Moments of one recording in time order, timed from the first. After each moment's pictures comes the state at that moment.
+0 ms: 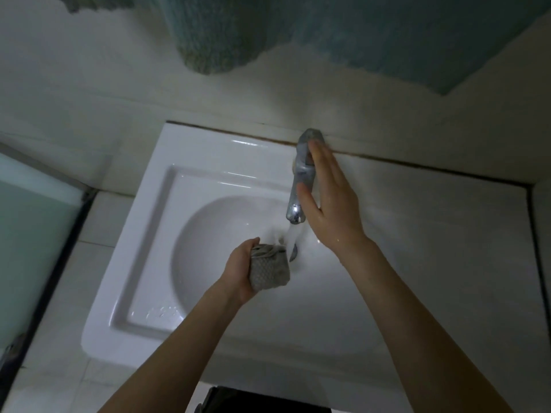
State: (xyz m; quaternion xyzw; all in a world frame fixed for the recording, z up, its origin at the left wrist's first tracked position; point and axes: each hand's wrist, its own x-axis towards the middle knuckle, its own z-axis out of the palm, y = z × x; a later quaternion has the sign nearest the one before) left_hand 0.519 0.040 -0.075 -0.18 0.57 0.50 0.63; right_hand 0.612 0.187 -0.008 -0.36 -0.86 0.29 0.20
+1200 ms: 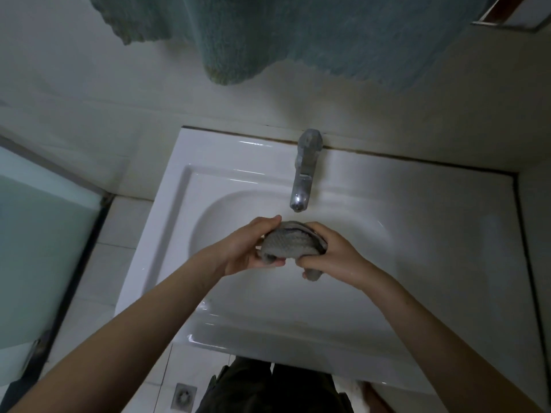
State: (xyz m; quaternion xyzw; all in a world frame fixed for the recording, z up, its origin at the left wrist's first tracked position) left_hand 0.496 0.032 -0.003 0.07 0.60 0.39 0.70; right_hand 0.678 0.126 -0.010 -0.37 -0.64 0.68 0.01
